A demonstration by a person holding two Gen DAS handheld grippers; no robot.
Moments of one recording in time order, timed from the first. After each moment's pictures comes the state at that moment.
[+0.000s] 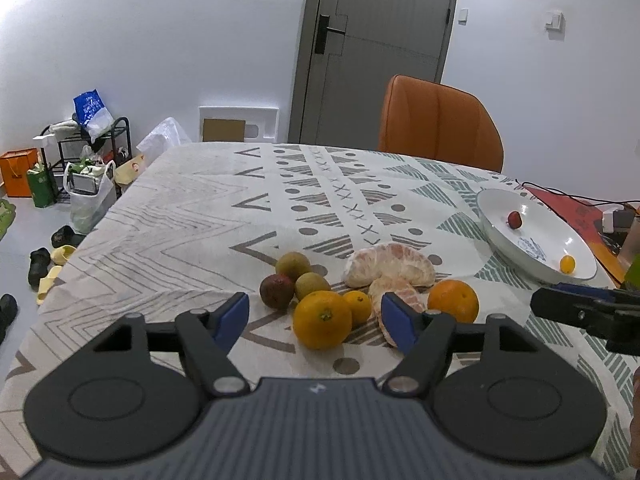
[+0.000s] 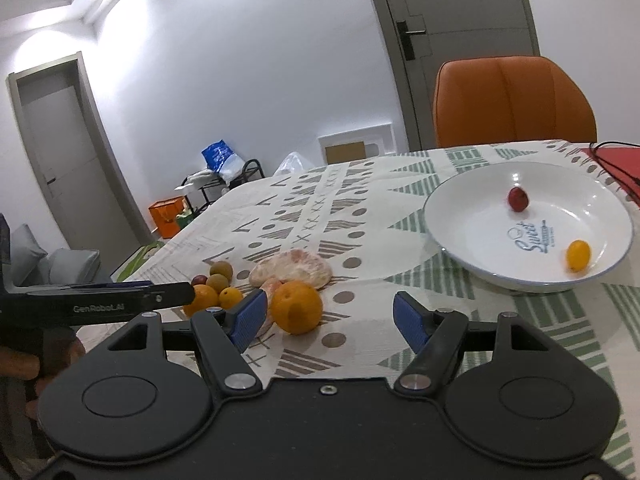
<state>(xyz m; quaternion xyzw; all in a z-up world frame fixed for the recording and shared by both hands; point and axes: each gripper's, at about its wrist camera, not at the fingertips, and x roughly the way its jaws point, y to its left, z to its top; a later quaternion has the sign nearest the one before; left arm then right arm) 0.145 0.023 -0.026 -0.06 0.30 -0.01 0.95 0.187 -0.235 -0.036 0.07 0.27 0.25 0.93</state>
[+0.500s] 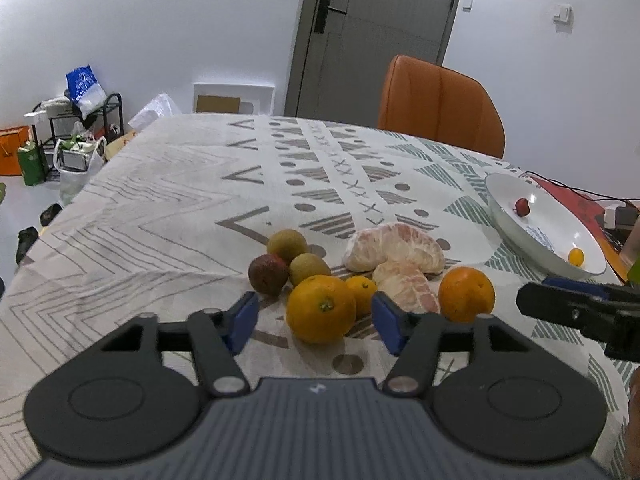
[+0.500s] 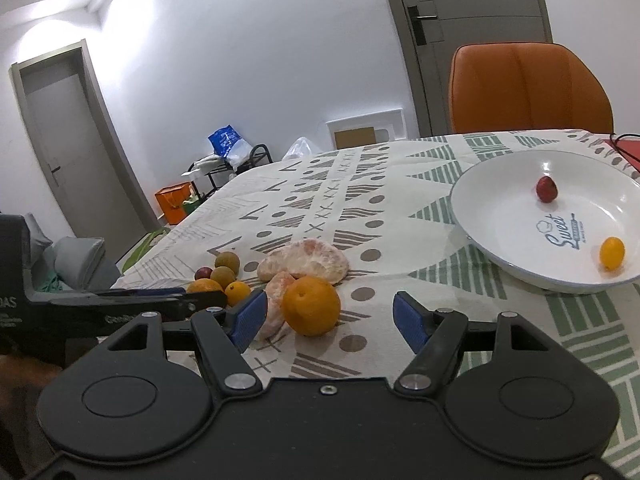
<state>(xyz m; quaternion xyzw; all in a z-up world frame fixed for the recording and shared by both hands) 0.165 0.027 -0.048 -0.08 0.33 -0.02 0.94 0.202 -0.216 -0.042 0.07 0.29 0.27 0.92</state>
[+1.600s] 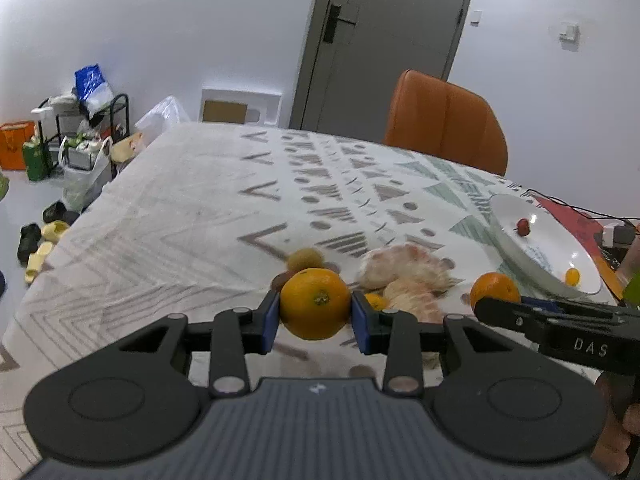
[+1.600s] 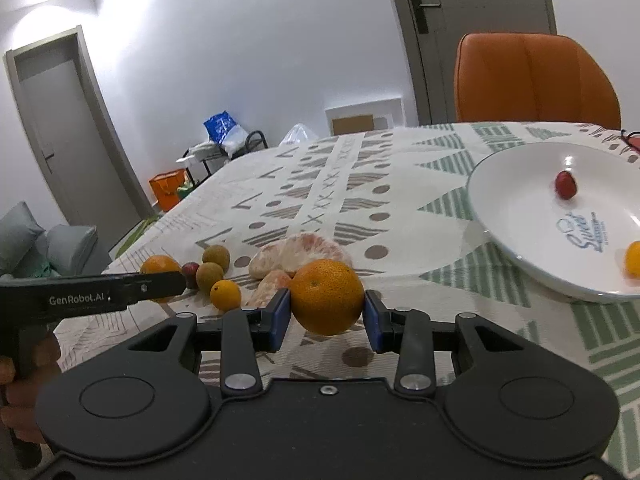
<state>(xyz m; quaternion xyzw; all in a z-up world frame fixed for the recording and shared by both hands) 0.156 0.040 -0.029 -0.10 0.31 -0.01 0.95 0.219 -0.204 -0.049 0.06 0.30 0.26 0.92</state>
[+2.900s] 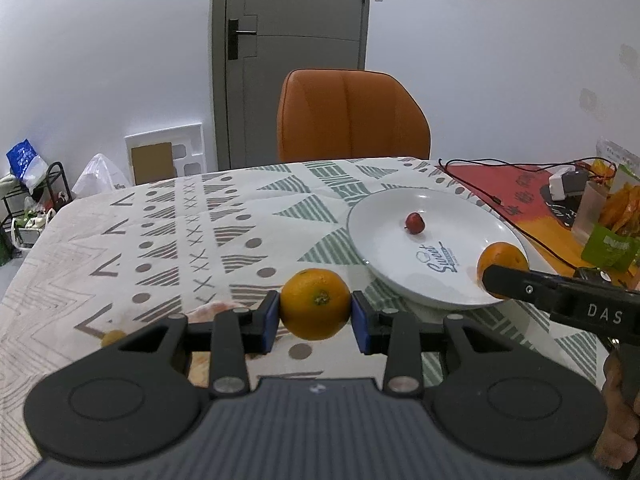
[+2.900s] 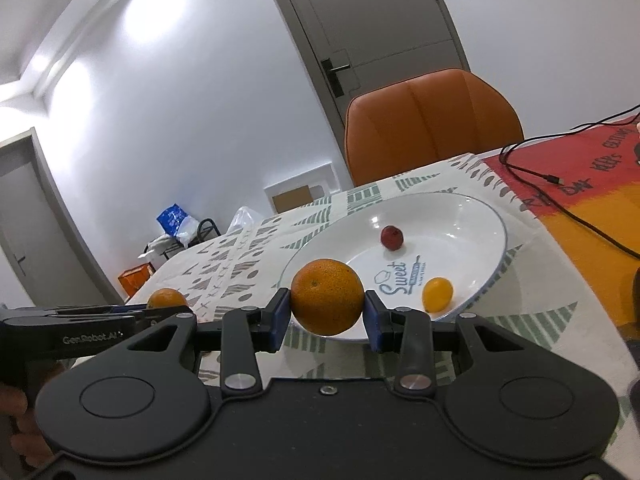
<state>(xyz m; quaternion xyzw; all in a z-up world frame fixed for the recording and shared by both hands) 0.195 -0.108 -0.001 0.01 0.30 -0.08 0.95 0.215 -0.344 -0.042 0.16 0.23 0.18 0.94</state>
